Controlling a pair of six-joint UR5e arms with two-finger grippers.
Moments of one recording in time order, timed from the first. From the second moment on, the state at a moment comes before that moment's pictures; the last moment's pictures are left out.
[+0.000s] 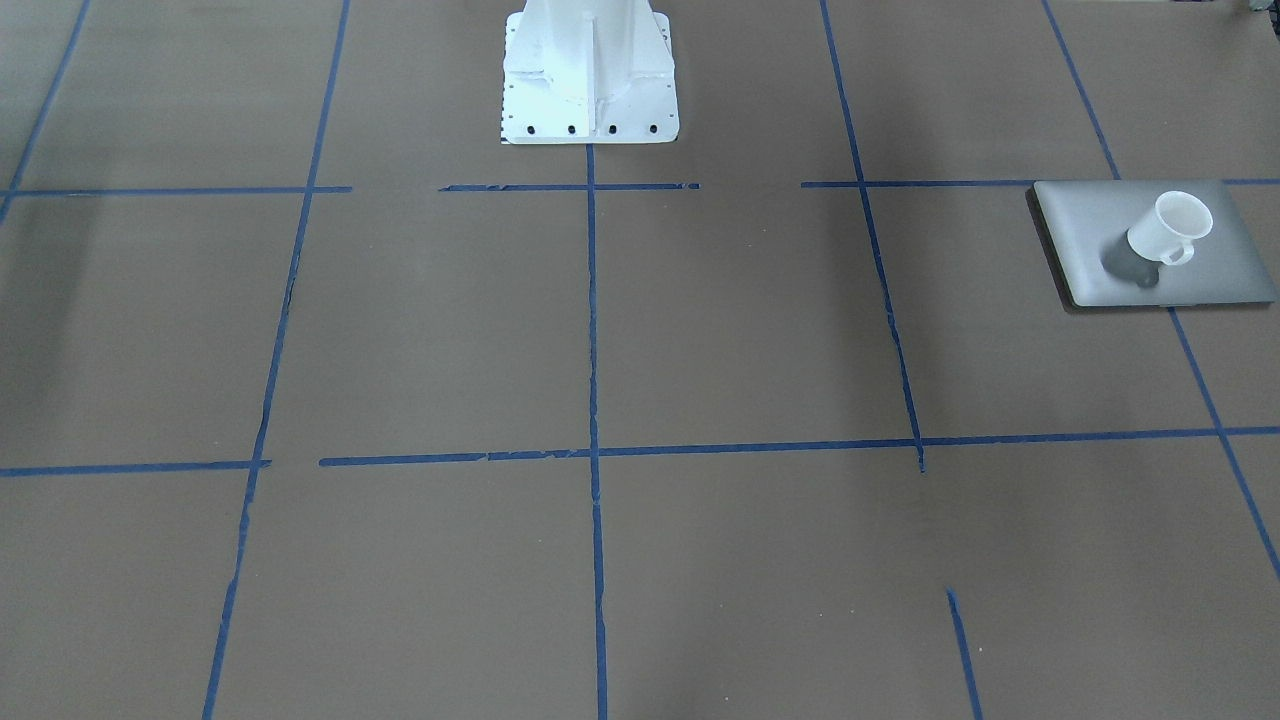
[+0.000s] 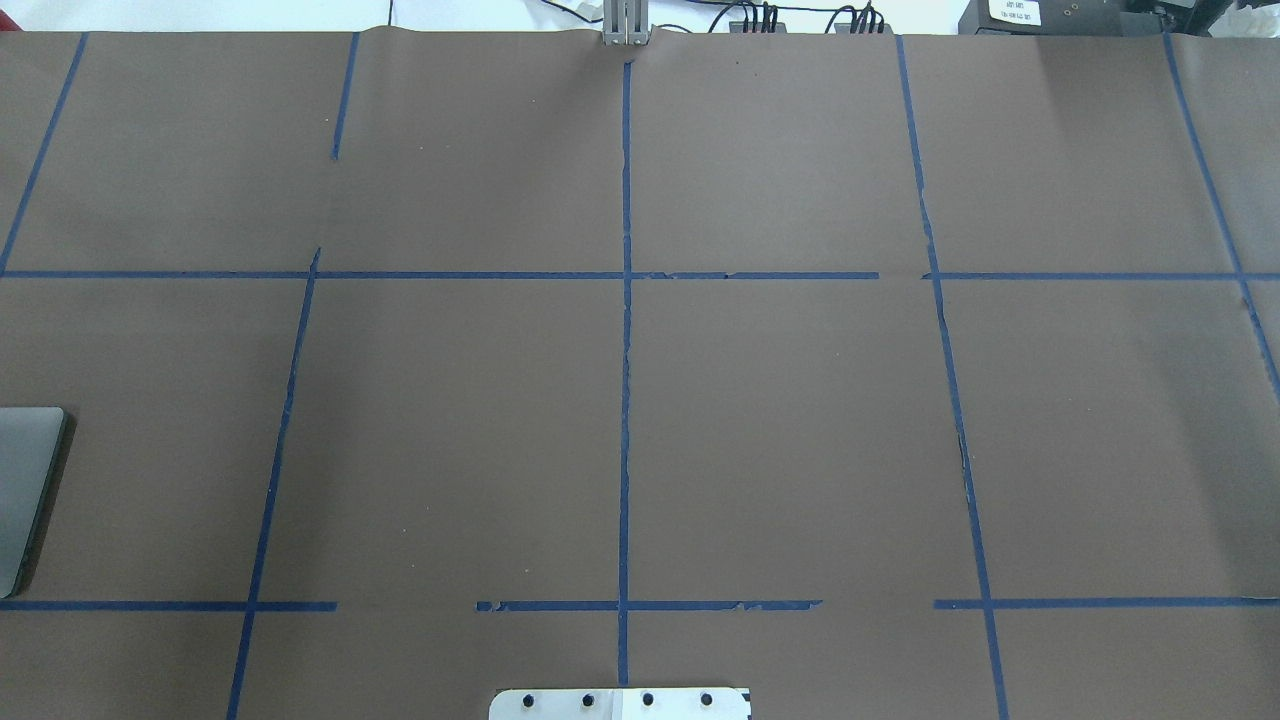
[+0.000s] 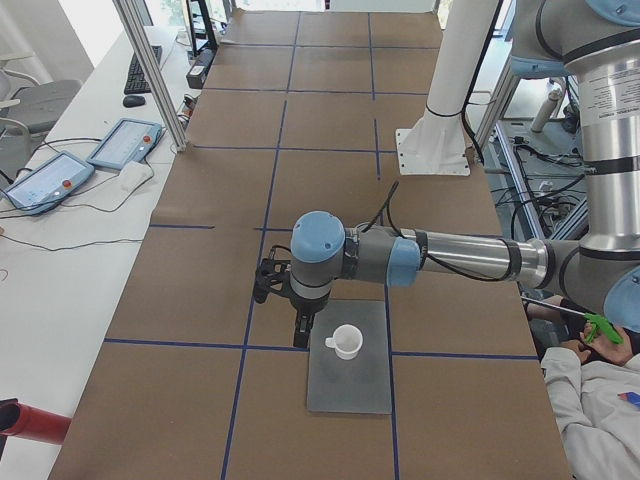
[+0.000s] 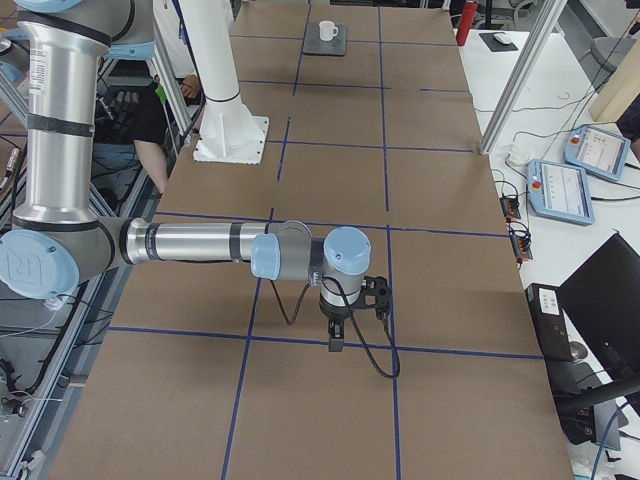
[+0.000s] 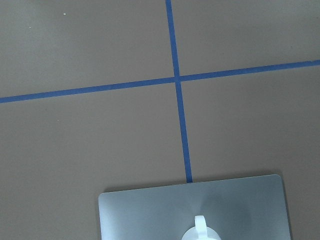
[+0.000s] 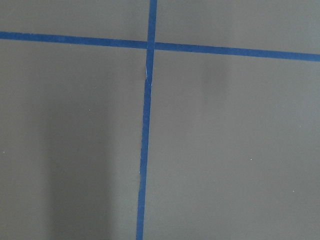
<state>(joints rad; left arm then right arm) -1.62 -1.36 -1.87 -1.60 -2.33 0.06 1.54 -1.71 1.75 -1.64 2.28 -0.05</state>
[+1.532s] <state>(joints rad) -1.62 -1.27 -1.91 -1.54 -2.34 0.08 1.54 -1.71 1.75 -1.64 2.28 -0.05</state>
